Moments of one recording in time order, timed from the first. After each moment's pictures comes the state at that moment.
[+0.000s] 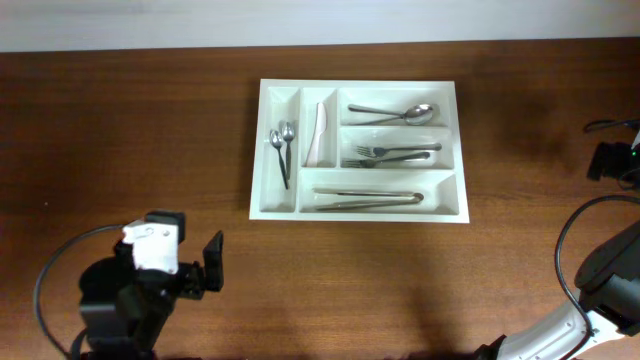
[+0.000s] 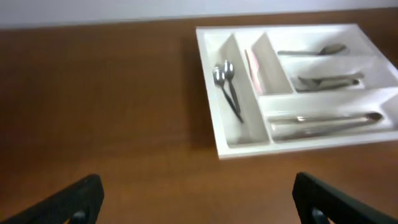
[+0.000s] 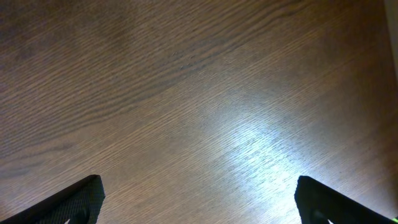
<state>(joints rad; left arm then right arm) 0.01 0.51 0.78 -0.80 0.17 0.04 -0.66 1.99 1.78 -1.14 0.17 -0.18</state>
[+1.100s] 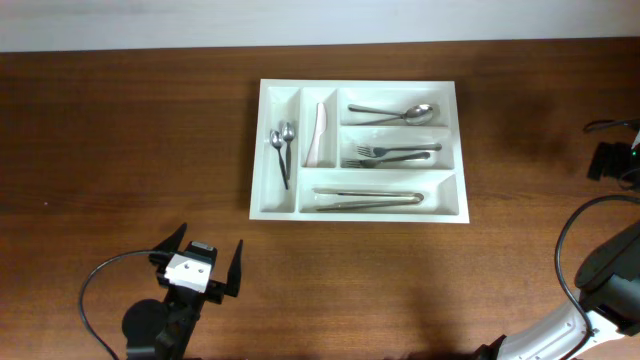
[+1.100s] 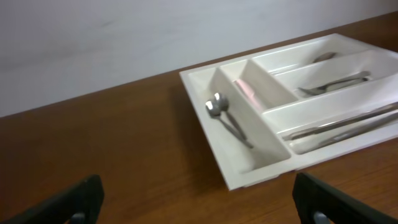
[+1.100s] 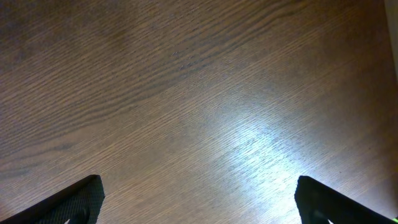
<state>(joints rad) 0.01 0.10 0.16 -0.26 0.26 0.20 -0.66 1.99 1.78 -1.14 0.17 -0.18</state>
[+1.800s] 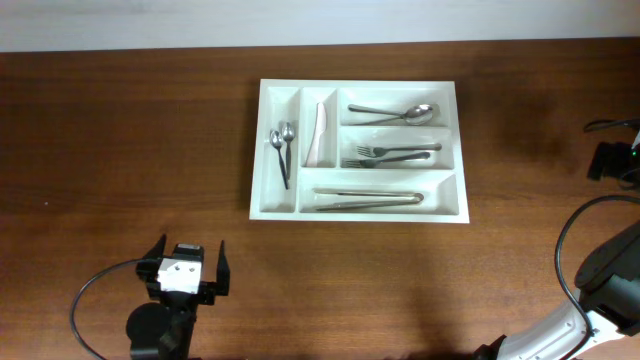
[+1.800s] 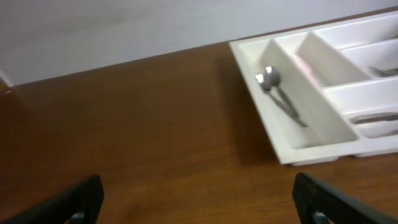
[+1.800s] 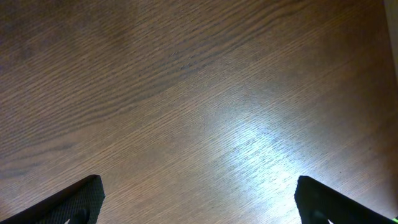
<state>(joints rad) 0.03 0.02 0.12 -0.36 0.06 0.18 -0.66 1.99 1.78 -1.14 0.17 -0.18</state>
